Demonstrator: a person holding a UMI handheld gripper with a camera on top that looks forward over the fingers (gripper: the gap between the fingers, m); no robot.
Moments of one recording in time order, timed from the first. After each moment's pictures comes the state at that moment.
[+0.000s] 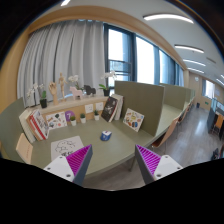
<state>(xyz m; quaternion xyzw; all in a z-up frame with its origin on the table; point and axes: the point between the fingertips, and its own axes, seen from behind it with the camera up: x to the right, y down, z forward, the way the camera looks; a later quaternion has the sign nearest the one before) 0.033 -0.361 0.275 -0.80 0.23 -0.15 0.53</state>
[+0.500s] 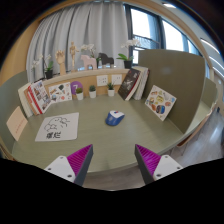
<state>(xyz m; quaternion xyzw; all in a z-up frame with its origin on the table) 0.121 -0.231 0.096 -0.88 0.11 -0.06 0.47</state>
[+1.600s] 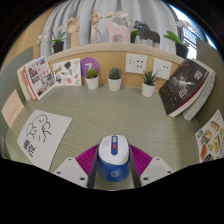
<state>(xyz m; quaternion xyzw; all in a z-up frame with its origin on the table) 0.139 0.045 -0.012 -0.92 -0.09 0.04 0.39</state>
